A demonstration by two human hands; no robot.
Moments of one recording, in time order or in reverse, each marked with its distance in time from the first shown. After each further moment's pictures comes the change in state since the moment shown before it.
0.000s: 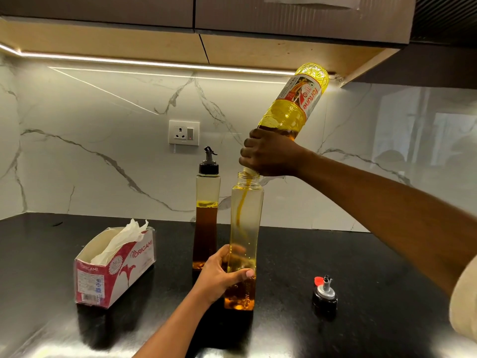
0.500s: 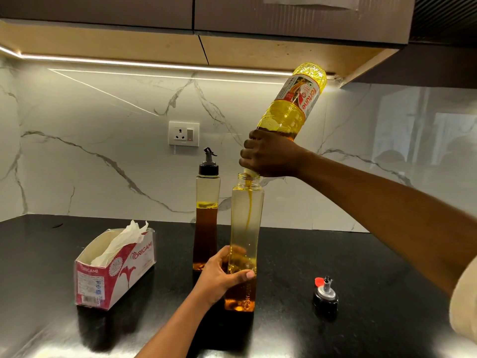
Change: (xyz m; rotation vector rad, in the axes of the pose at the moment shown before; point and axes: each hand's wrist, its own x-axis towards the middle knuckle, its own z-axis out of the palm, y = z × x) left_hand 0.000 0.000 -0.001 -0.025 -0.014 -0.024; right_hand -0.001 0.000 -0.002 0.017 0.016 -0.005
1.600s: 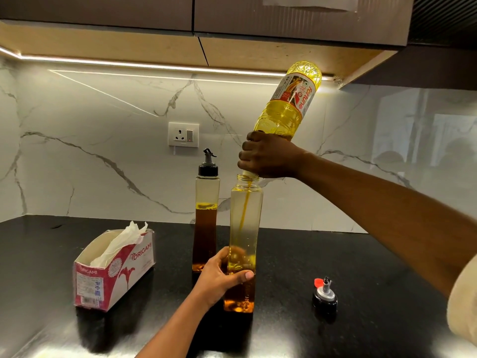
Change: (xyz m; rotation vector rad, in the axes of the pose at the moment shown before) left_hand -0.002 0.002 0.002 -0.047 0.012 0.026; right_hand 0.001 0.001 -0.001 0.026 0.046 -0.028
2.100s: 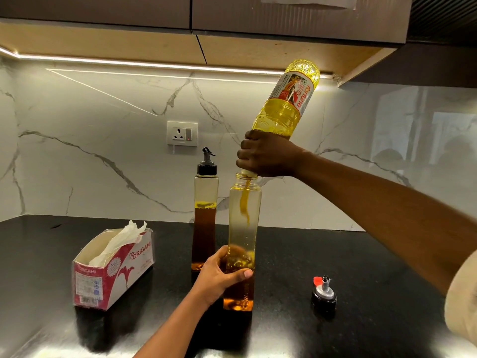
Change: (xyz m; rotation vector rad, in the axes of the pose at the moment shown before) left_hand 0.002 -0.005 -0.001 0.004 0.006 -0.019; right_hand -0.001 -0.001 0.001 -0.036 -0.012 -0.005
